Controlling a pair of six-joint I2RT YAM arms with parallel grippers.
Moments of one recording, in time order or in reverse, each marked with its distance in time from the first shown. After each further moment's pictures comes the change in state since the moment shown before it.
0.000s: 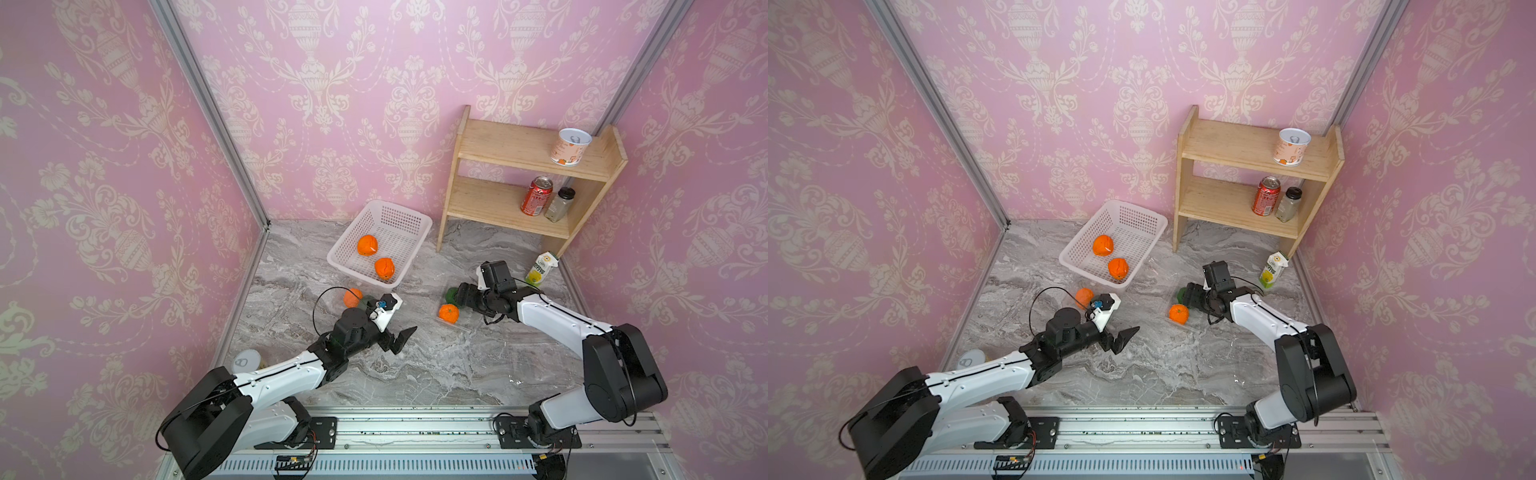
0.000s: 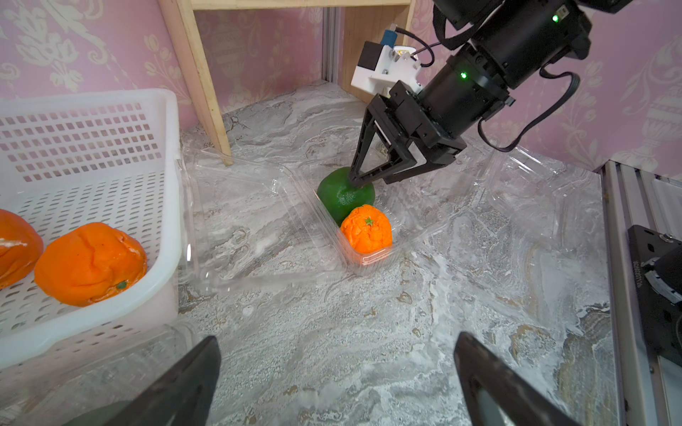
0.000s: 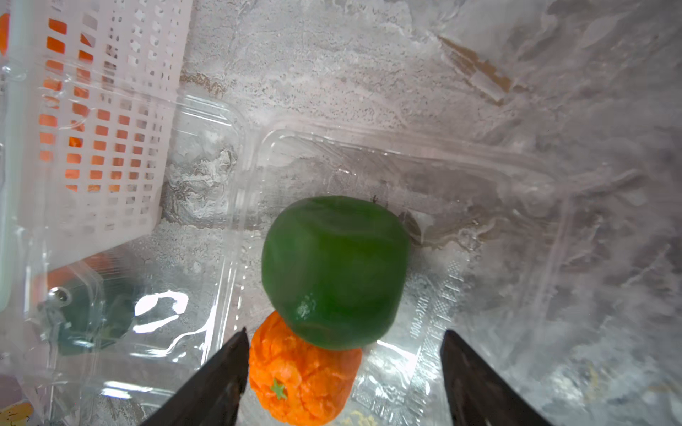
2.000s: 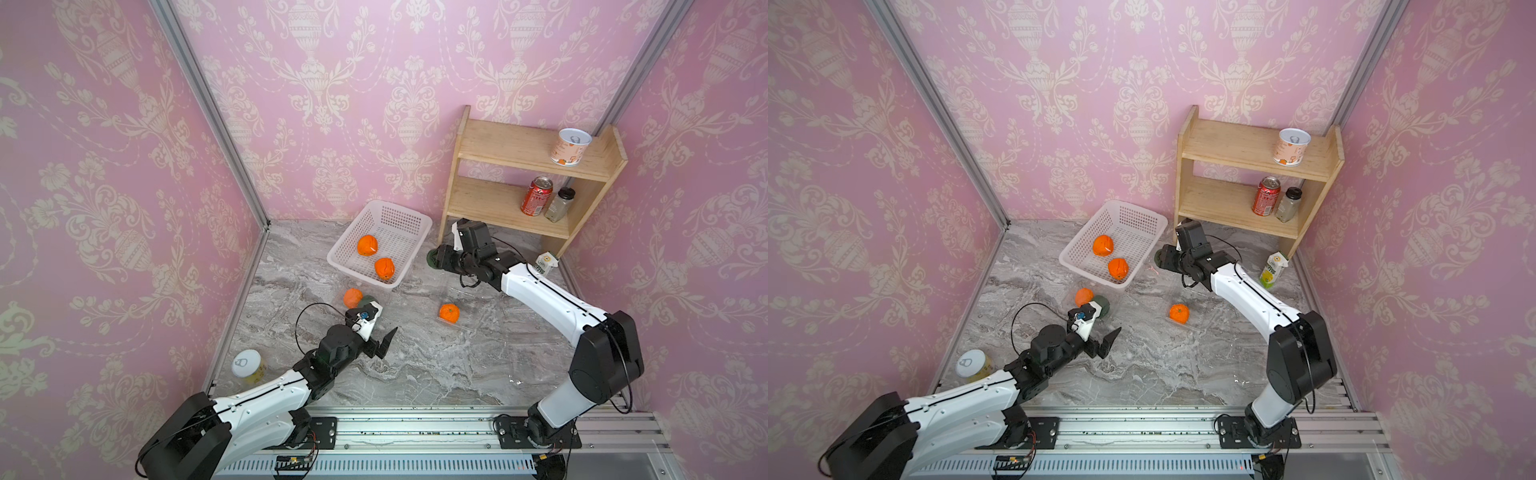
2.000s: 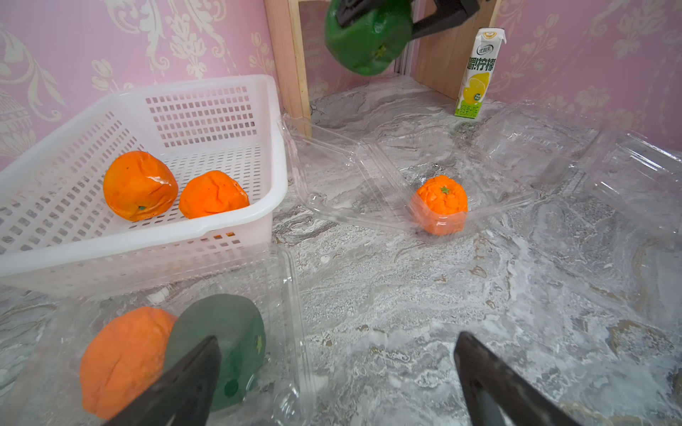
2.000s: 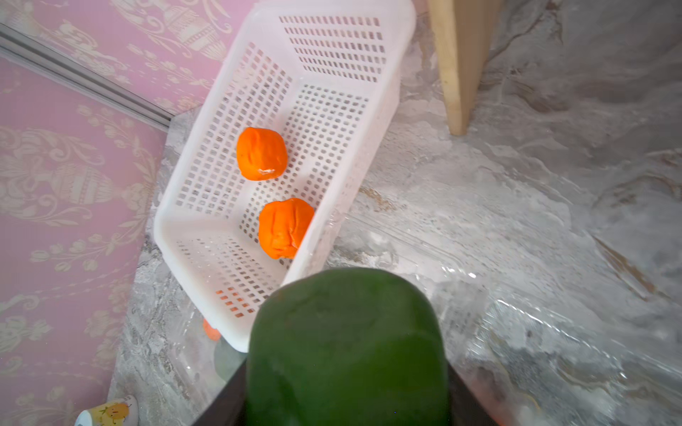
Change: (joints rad) left arm 0.006 -0.203 -0.179 -0.009 -0.237 0.019; right arm 0.159 0.153 0.533 -0.122 0.064 -0.011
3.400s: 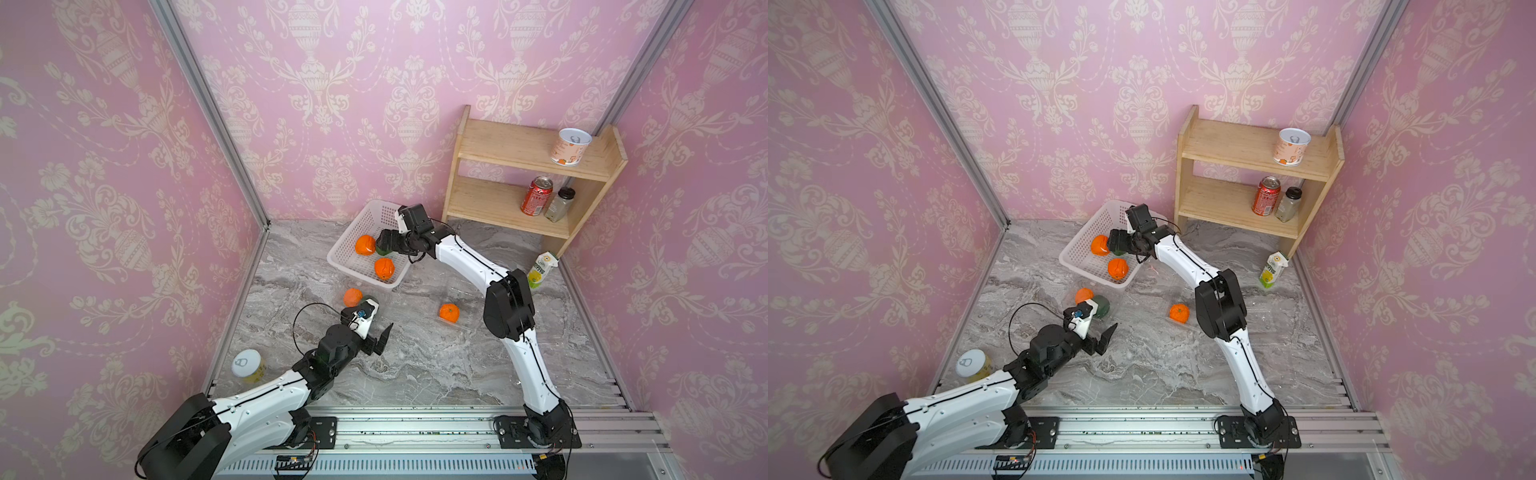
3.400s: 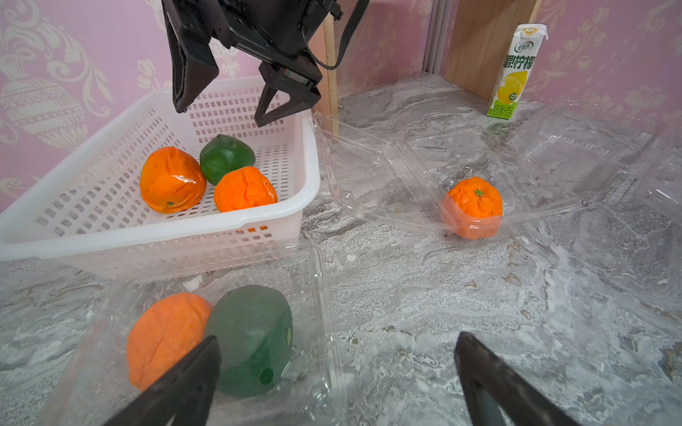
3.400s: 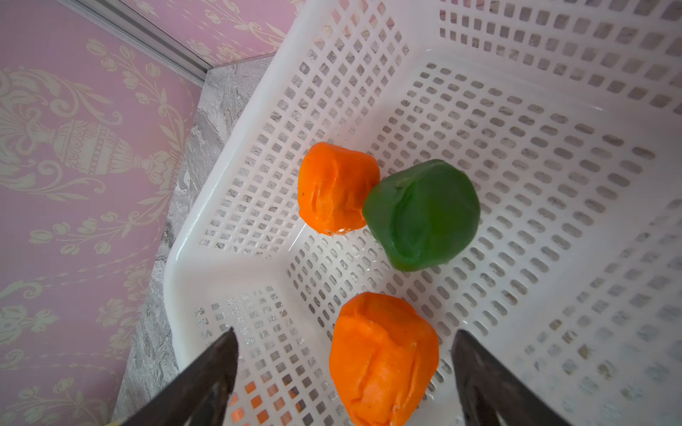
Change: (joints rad) left arm 0.007 0.001 0.000 -0.002 -0.071 0.000; right arm 0.086 0.699 0.801 -0.148 -0.131 -0.063
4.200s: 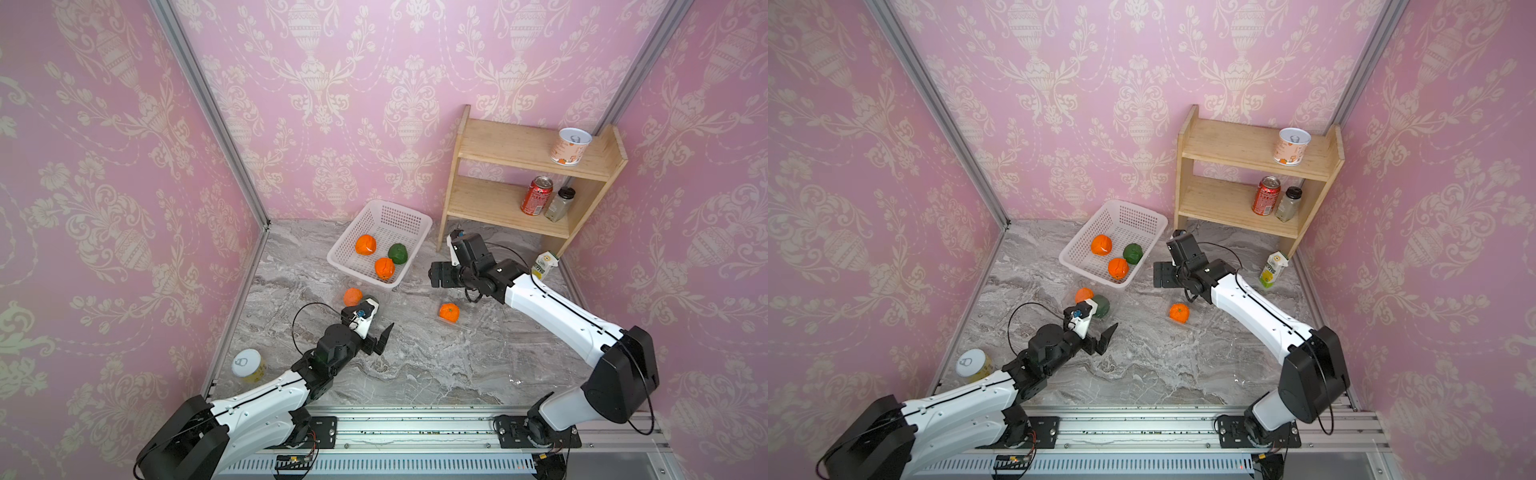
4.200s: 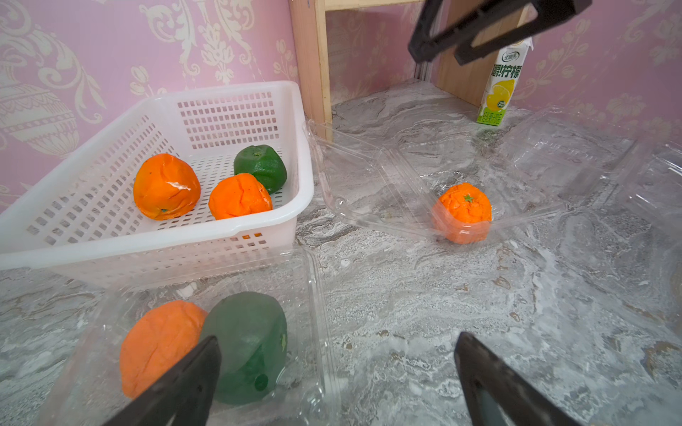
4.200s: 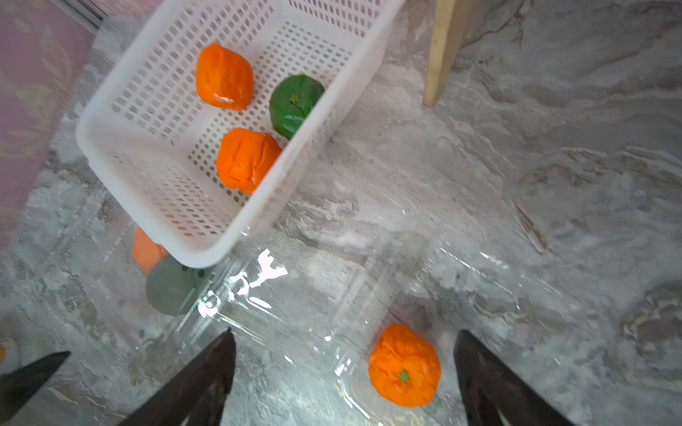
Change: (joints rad) left arm 0.006 -0.015 0.000 0.003 0.044 0.000; right arm 0.003 -0.880 -0.965 -0.038 0.314 -0.114
